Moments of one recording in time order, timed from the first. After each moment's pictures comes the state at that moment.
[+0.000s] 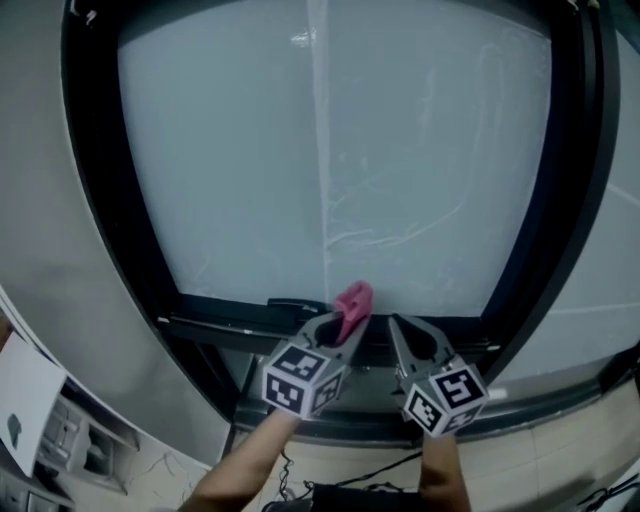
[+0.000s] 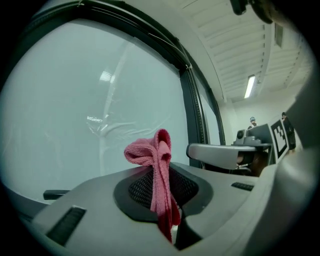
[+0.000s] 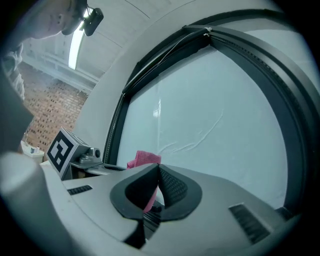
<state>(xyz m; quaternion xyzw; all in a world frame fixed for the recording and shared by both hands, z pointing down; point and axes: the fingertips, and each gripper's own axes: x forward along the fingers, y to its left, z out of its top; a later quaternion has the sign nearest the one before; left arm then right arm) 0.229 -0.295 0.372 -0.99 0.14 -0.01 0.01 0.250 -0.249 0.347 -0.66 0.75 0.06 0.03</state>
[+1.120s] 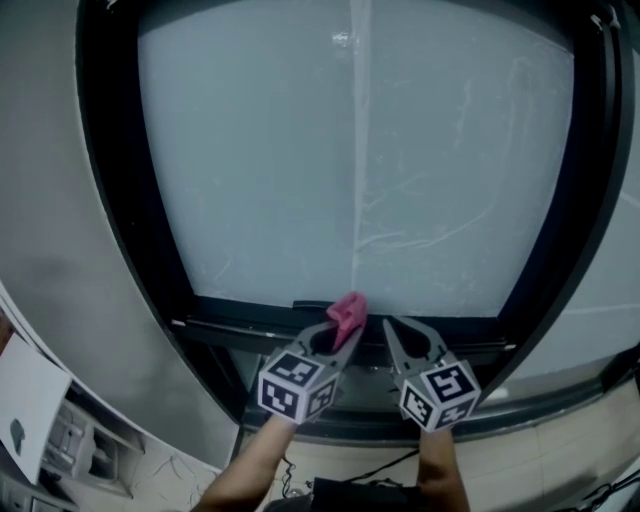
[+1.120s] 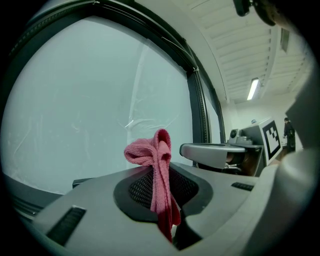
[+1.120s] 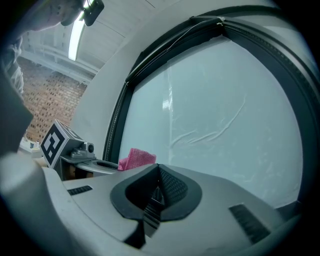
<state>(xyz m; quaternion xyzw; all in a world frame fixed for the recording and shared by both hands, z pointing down) 0.174 -0.324 0.393 -0.99 0.14 -0.02 -0.02 0.205 -0.292 0.363 -0.66 0.75 0.05 -0.01</state>
